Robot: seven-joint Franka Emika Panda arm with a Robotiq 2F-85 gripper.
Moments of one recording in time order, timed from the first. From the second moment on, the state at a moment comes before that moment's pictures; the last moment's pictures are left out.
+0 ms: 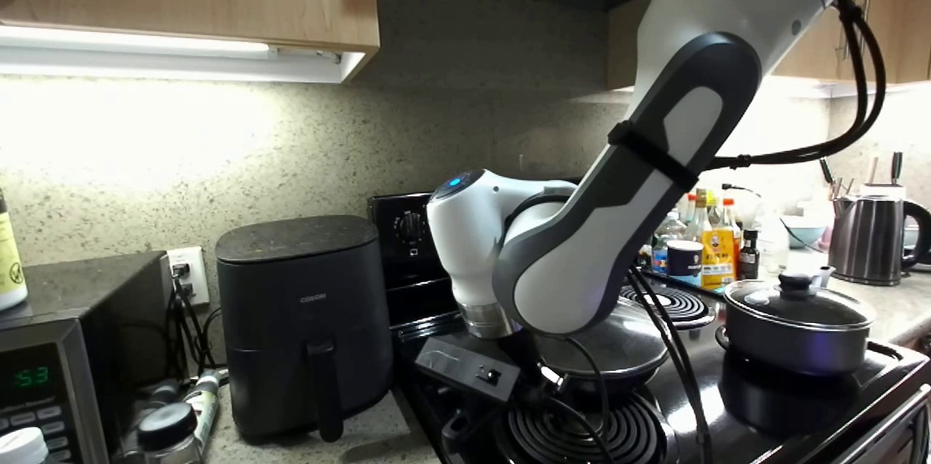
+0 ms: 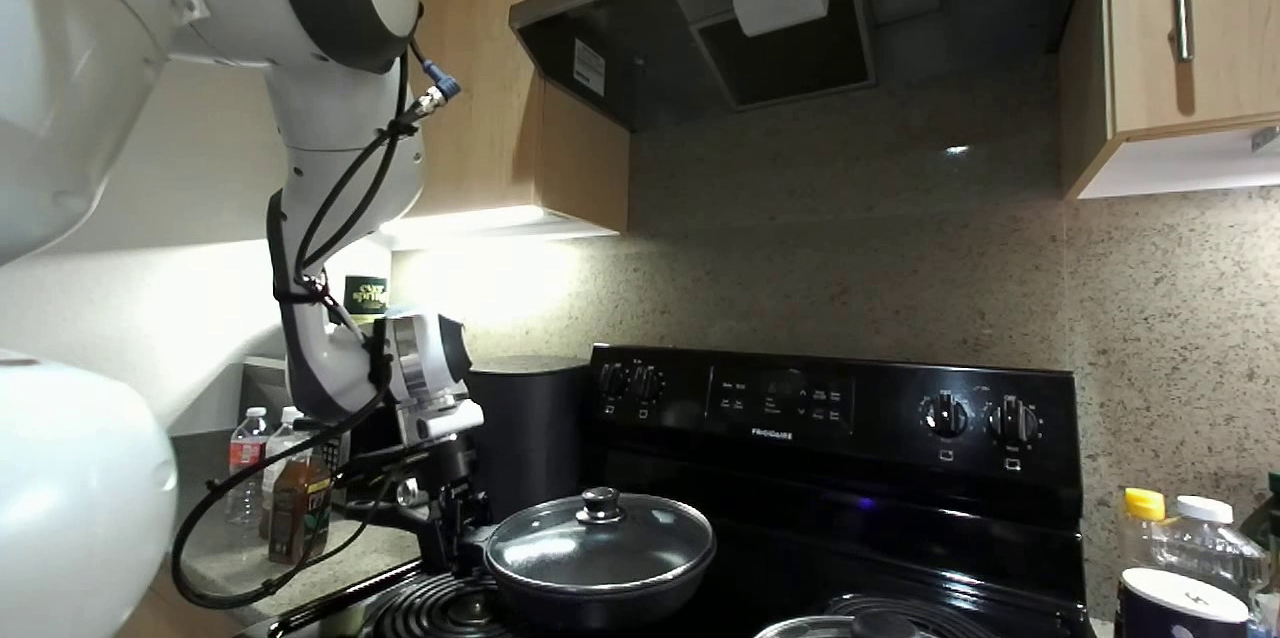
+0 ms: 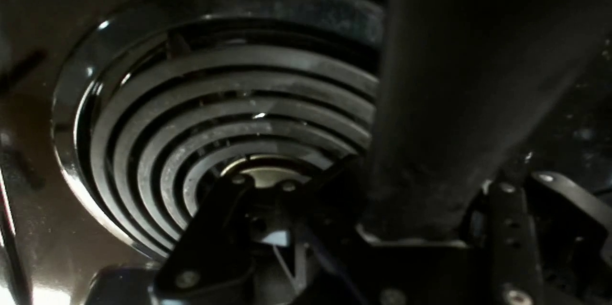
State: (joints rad) arm 0.37 0.30 0.00 -2.18 -0.45 2.33 2.06
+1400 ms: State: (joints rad) arm 0.17 0.25 -0.06 -2.29 -0.48 2.45 2.12
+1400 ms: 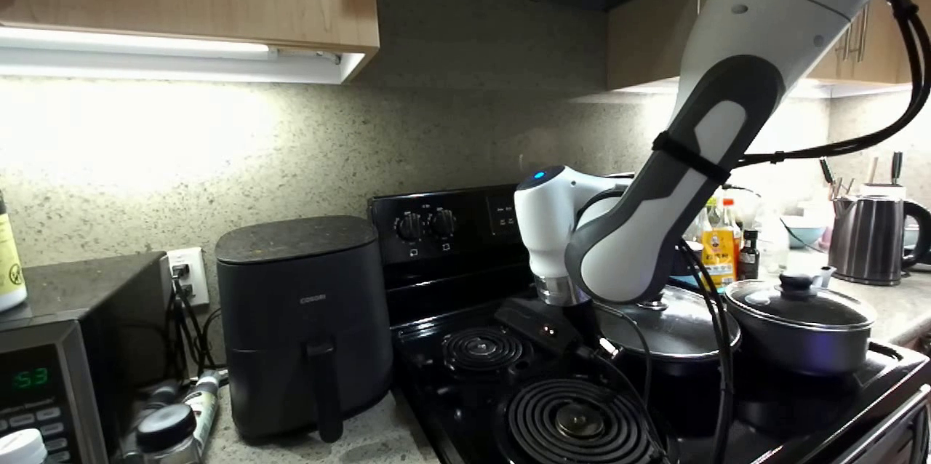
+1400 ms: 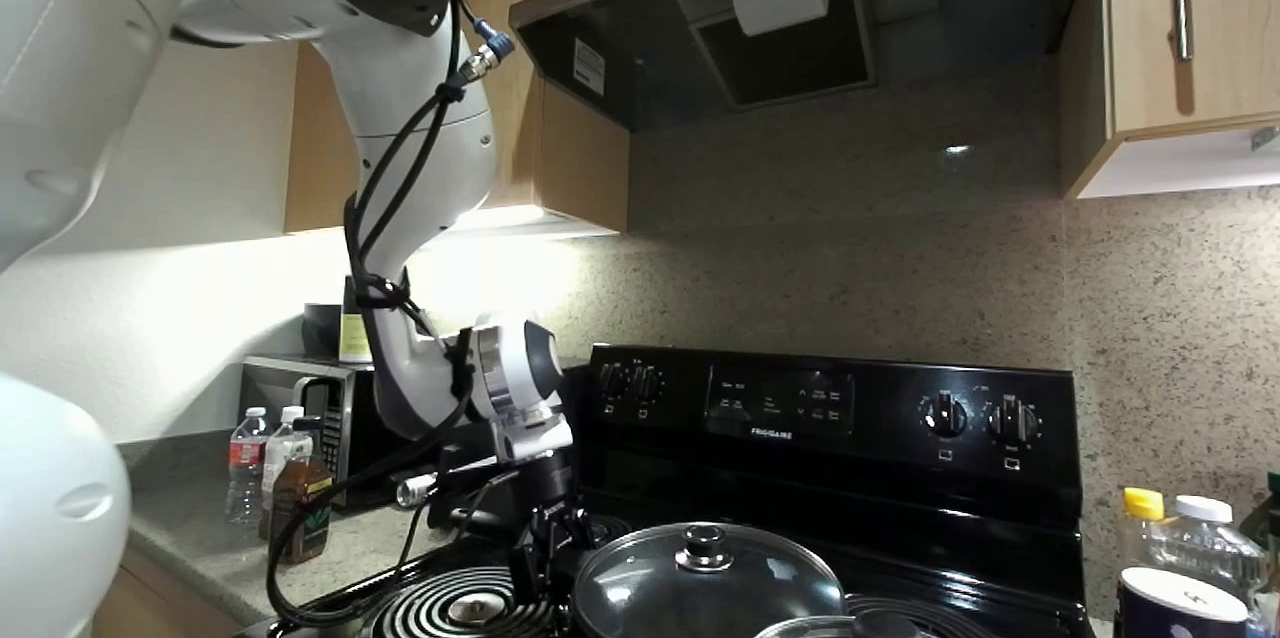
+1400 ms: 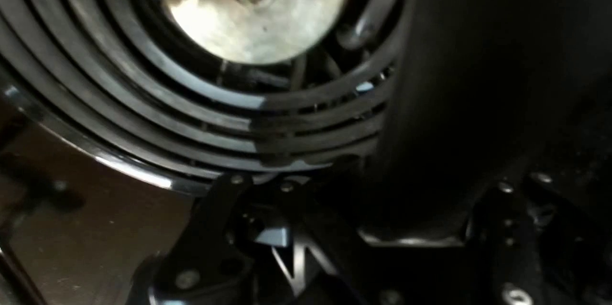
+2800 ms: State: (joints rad) arm 0.10 0.37 -0.18 -2.12 -0.46 2.55 2.10
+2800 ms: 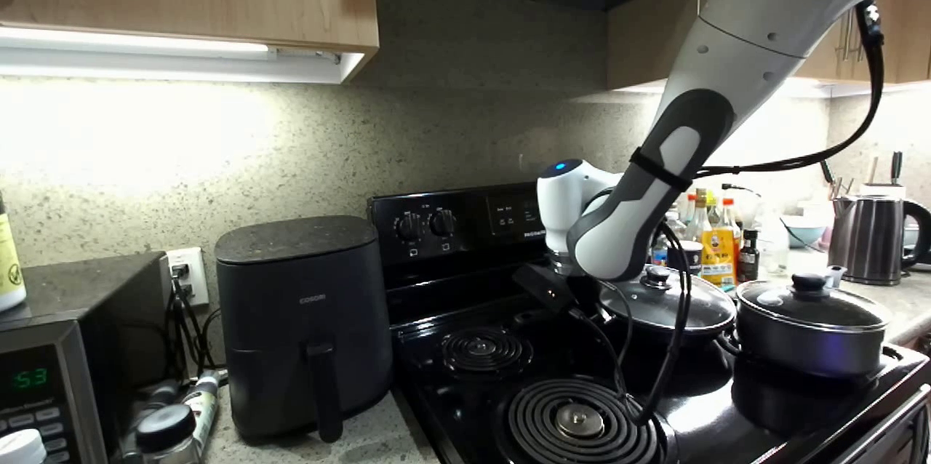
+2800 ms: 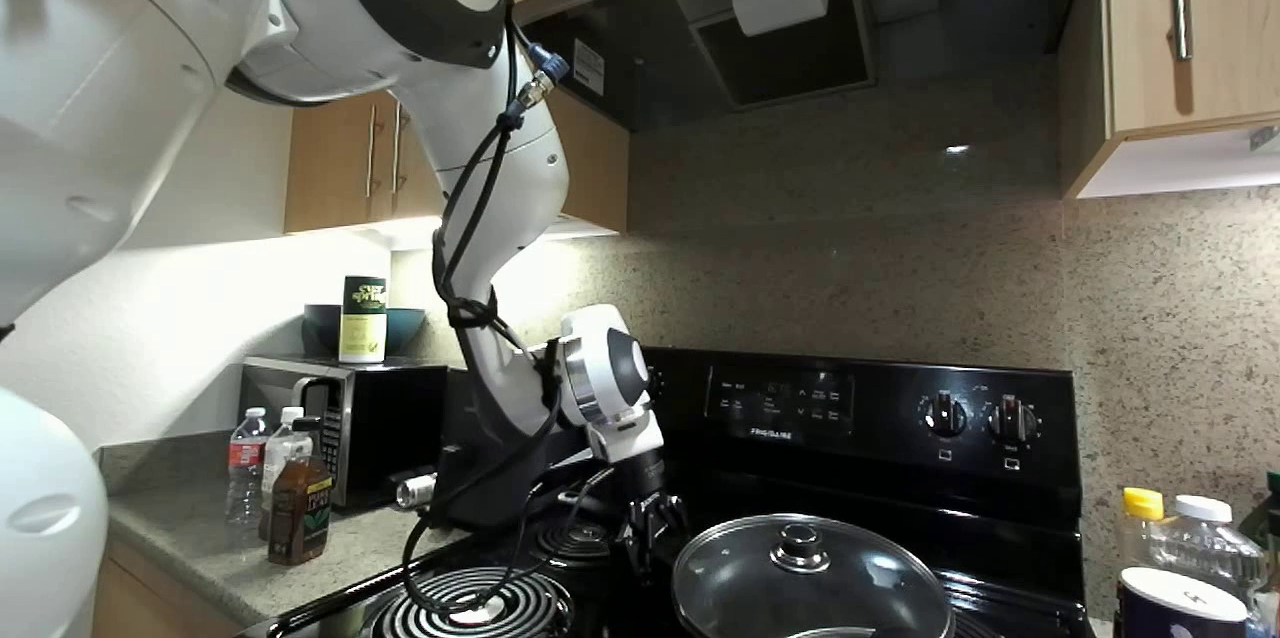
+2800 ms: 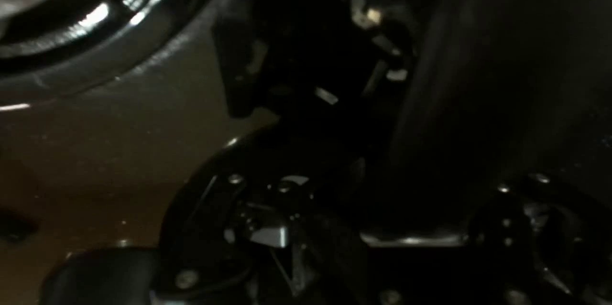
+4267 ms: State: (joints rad) arm 0.07 0.51 -0.25 -1.94 -0.45 2.58 1.88
